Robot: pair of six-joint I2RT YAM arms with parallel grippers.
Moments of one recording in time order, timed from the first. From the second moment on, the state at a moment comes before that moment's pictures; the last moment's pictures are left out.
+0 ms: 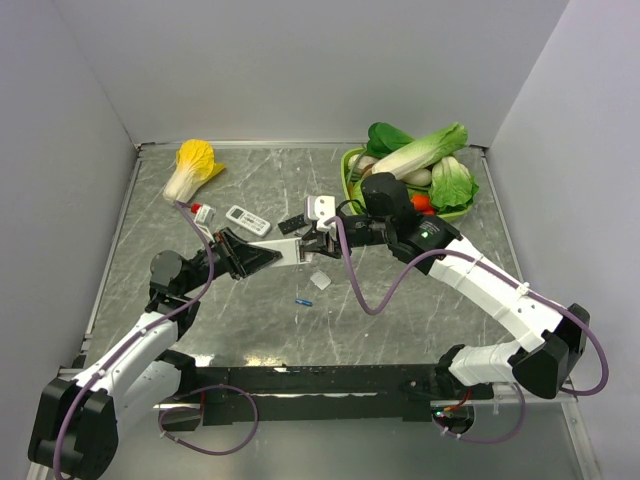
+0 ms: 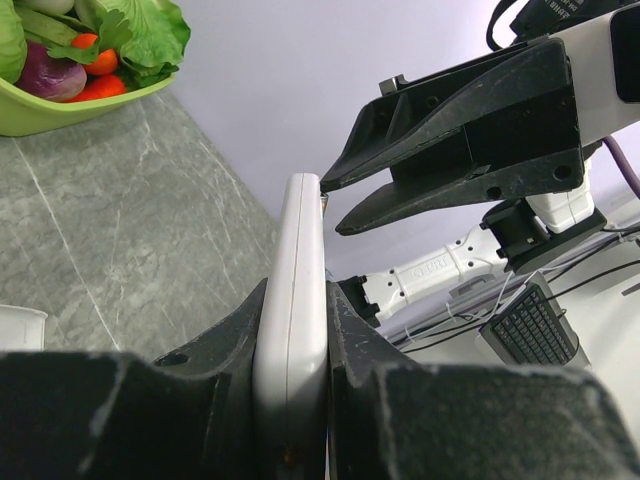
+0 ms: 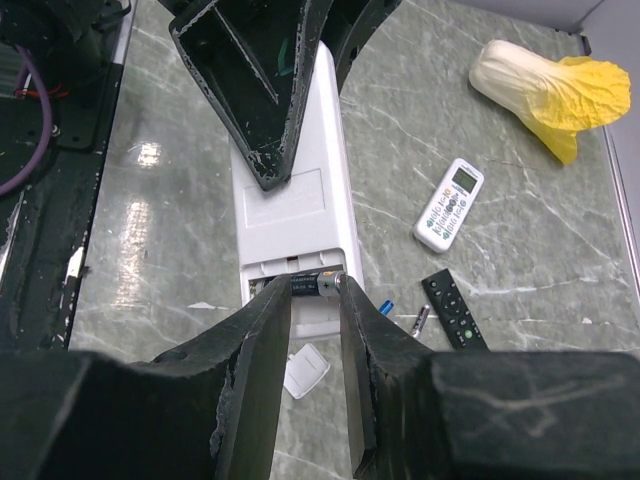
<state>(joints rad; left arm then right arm) -0.30 0.88 0.34 0.83 0.79 -1.12 0.76 1.28 1.28 -0.43 -0.65 -0.59</state>
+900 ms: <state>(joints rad) -0.30 0.88 0.34 0.79 0.79 -1.12 0.76 1.27 1.22 -0.37 -0.63 -0.59</state>
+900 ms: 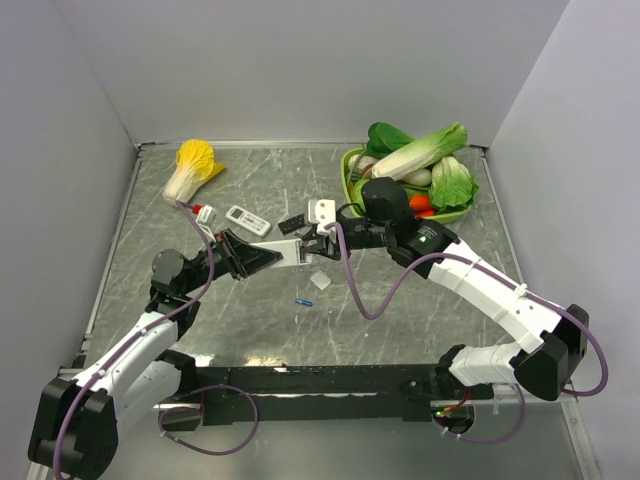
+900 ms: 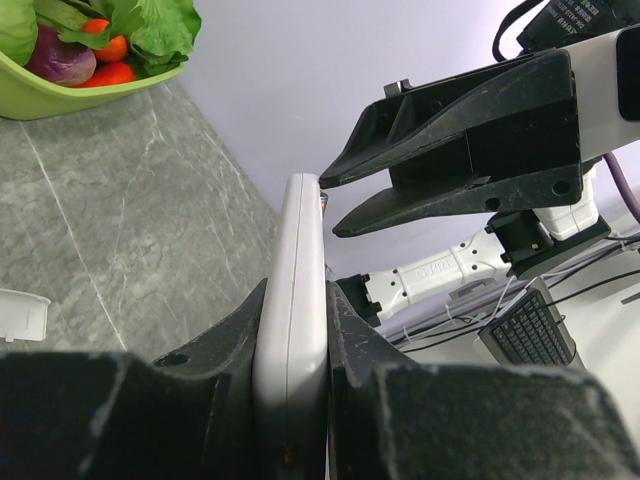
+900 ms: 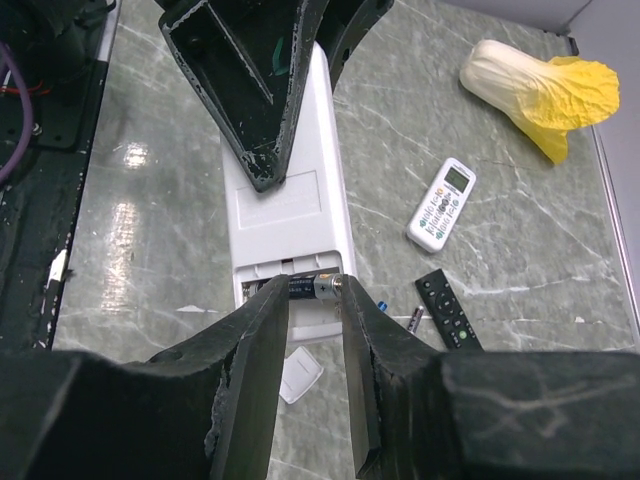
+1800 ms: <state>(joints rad) -0.31 0.88 0.34 0.80 0.79 -1.15 0.76 1.28 1.22 -0.37 -0.66 -0.62</state>
